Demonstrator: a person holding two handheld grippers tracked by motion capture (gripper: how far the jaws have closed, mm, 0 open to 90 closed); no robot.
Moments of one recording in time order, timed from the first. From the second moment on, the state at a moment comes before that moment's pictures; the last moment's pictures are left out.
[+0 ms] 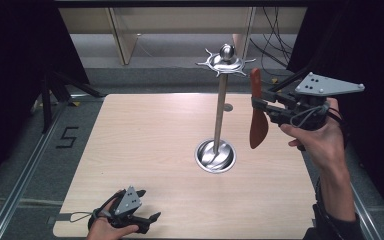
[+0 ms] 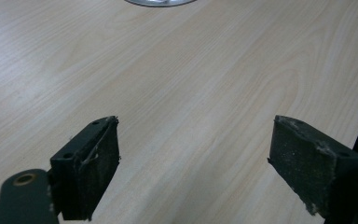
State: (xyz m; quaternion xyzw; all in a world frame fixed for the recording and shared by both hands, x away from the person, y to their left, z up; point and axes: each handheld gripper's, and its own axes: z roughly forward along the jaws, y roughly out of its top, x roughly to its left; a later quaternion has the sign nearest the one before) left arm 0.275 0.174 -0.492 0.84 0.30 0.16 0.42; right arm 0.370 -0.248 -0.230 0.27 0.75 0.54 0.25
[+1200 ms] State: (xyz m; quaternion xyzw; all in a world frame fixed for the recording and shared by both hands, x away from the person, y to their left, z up) left arm 0.275 0.174 -0.492 0.84 0.30 0.15 0.43; right arm 0.398 -0.230 -0.236 0.29 0.76 0.54 0.22
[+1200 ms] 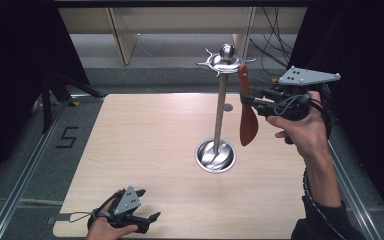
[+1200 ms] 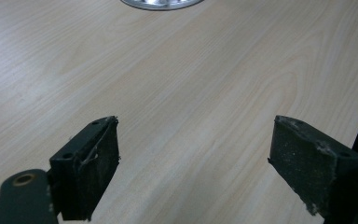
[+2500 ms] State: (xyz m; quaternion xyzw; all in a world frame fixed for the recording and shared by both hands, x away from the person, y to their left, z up) left arm 0.276 0.176 -0.492 0.85 0.29 0.16 0.42; right arm 0.386 -0.238 -0.257 0.30 0.73 0.58 0.21
